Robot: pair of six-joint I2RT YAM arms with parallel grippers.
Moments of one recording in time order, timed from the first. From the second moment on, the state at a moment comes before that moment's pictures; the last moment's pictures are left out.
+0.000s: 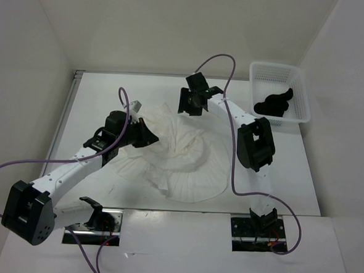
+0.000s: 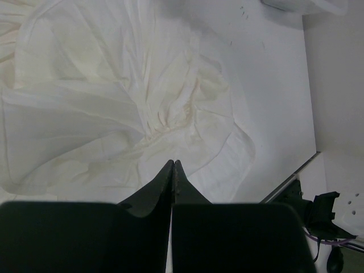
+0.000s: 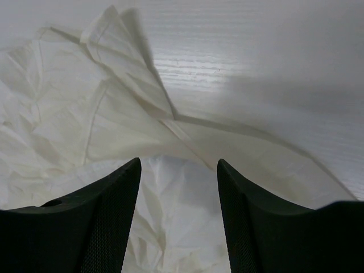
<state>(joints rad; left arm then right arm) -0.39 1.14 0.73 -0.08 0.30 -0.66 0.52 2.15 1.84 -0.58 -0.02 0.54</state>
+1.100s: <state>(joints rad) -0.37 1.15 0.73 -0.08 0.30 -0.66 0.66 1.77 1.54 -0.78 -0.06 0.46</state>
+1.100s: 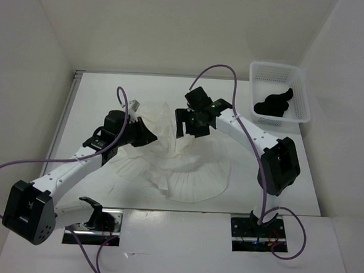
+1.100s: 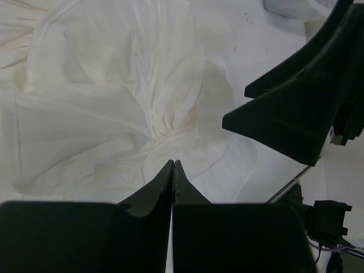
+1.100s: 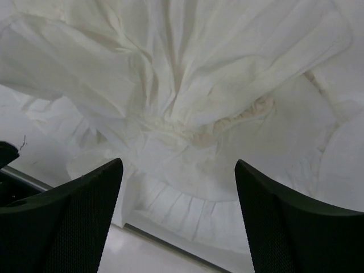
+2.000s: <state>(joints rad) -0.36 1.12 0.72 -0.09 0.30 -0.67 0.64 1.81 1.50 -0.69 0.02 0.49</state>
